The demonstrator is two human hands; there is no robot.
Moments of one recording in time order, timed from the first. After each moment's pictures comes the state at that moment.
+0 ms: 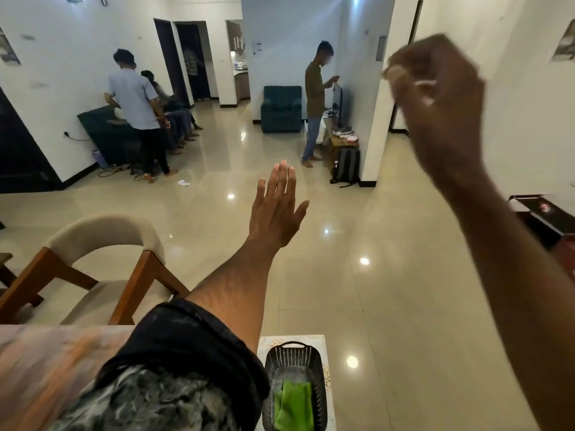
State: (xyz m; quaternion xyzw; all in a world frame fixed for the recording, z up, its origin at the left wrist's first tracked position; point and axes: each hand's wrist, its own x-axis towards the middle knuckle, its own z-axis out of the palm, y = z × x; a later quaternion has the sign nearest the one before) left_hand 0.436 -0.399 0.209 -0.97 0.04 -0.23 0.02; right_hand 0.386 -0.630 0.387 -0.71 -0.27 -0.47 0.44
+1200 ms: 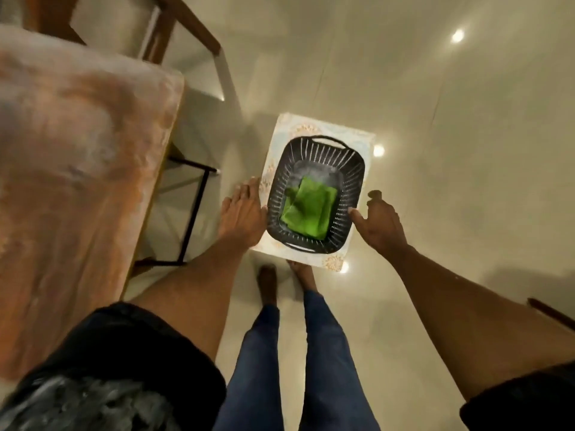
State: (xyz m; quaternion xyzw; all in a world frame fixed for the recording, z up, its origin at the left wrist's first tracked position) left_hand 0.275 -0.348 -0.318 -0.92 -0.22 0.28 -0.16; right_hand 0.382 -0.625 -0.322 -0.92 -0.04 0.31 0.22
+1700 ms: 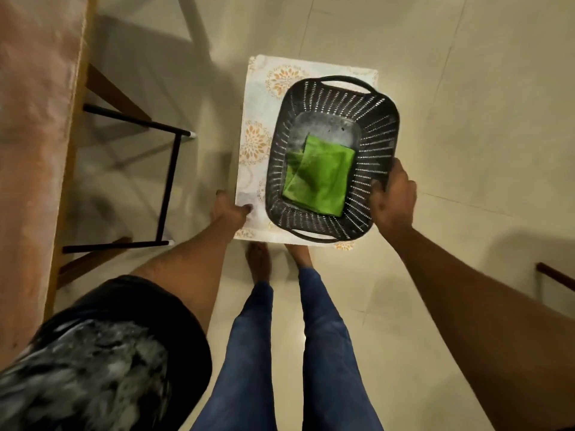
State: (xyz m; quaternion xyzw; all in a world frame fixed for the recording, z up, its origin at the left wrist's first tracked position) left_hand 0.251 -0.368 -0.455 -0.72 -0.53 0.27 -0.35; right_hand 0.370 -0.653 -0.409 -0.94 0.02 0.16 0.29
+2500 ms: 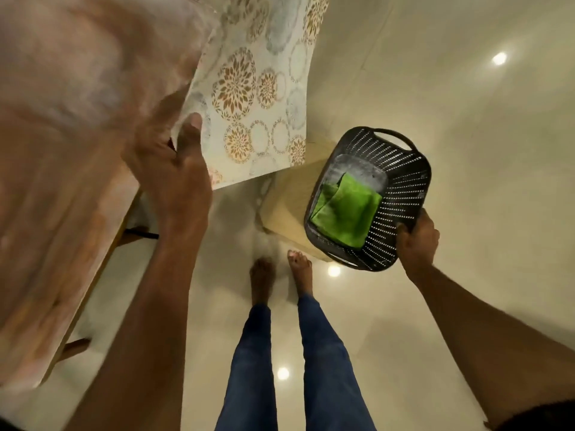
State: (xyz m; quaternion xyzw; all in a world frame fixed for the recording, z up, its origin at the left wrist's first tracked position) left_hand 0.265 -0.290 -0.230 -0.76 -0.41 -0.33 -0.39; right_hand 0.383 -0.641 -0.405 -0.94 0.04 0.20 0.28
